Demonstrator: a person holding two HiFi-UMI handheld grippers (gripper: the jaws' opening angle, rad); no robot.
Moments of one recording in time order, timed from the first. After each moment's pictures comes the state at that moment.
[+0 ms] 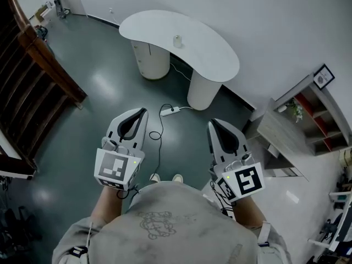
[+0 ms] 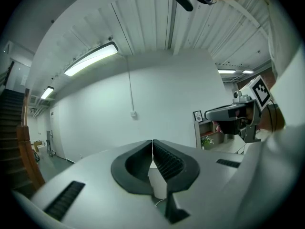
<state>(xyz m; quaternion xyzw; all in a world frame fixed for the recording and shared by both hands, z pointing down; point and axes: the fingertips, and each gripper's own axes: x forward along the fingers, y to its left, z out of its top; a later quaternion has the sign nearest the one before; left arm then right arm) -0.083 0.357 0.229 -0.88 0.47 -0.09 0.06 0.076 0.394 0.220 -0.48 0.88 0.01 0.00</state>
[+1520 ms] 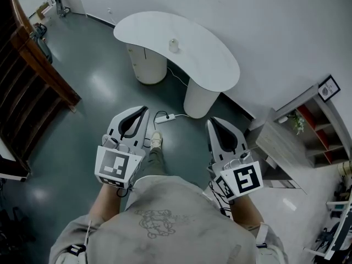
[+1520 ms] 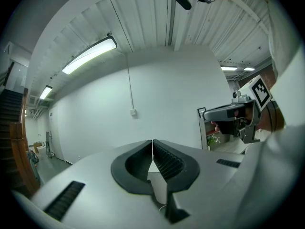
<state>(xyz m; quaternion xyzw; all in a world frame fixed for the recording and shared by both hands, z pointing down) -0.039 0.269 0.265 -0.87 0.47 -0.09 0.07 0.114 0.301 0.259 -0.47 0.88 0.02 0.00</state>
